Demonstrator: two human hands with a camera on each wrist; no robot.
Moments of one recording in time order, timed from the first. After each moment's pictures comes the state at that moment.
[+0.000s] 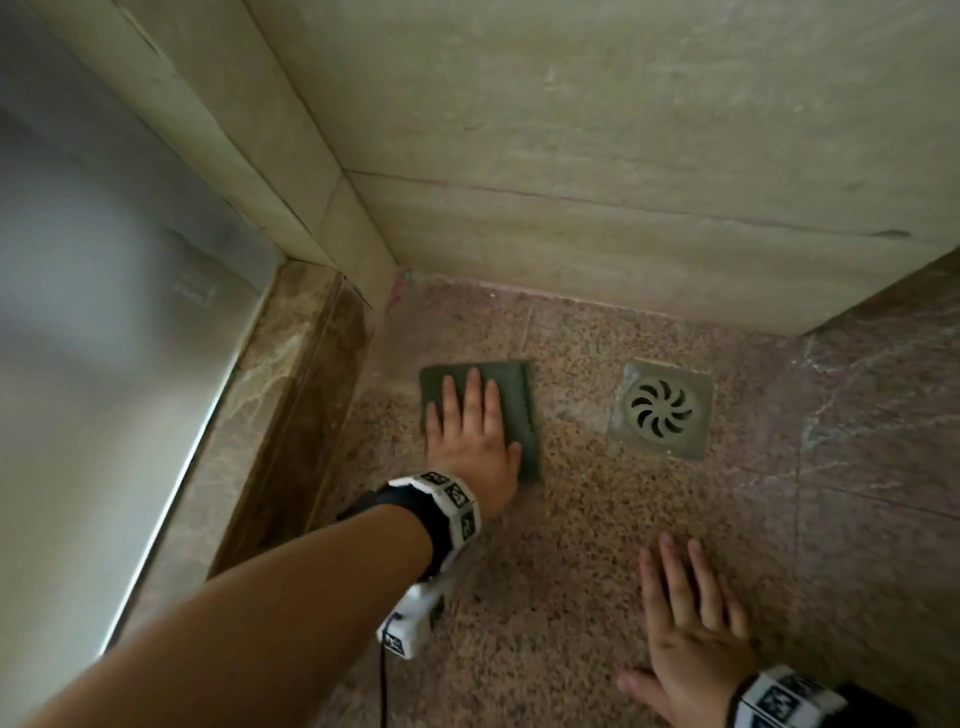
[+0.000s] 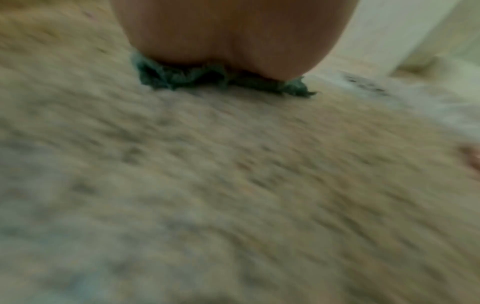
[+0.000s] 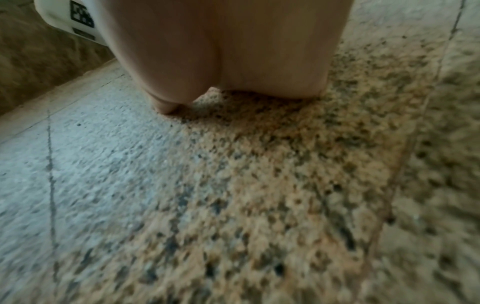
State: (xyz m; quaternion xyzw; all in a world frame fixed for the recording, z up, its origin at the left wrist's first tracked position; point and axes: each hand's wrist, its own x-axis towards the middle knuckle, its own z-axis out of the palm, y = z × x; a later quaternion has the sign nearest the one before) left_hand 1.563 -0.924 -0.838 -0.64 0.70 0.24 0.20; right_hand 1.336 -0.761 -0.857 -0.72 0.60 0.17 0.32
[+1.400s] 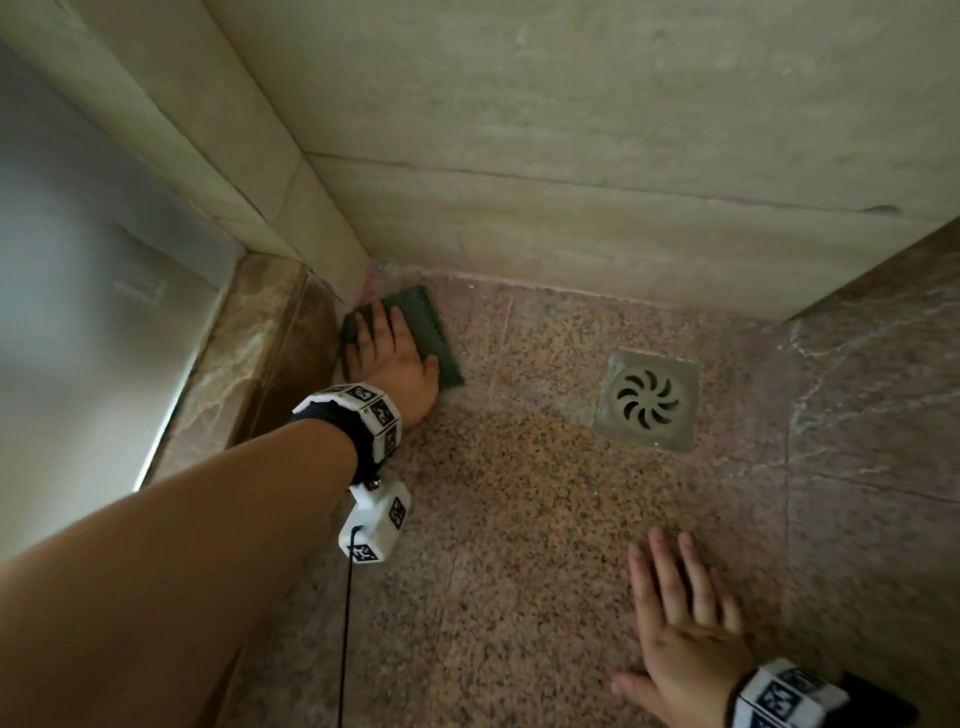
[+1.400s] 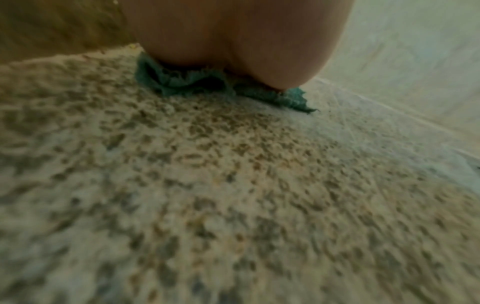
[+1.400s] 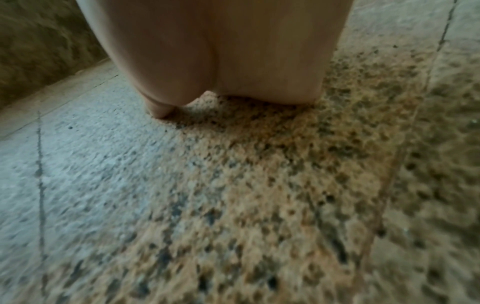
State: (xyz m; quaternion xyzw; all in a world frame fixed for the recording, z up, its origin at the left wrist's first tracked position) left_hand 1.617 -1.007 -0.849 -0.74 0.63 0.20 0.13; right_hand 1.335 -0.756 -0.862 -0.70 0.61 0.16 0.34
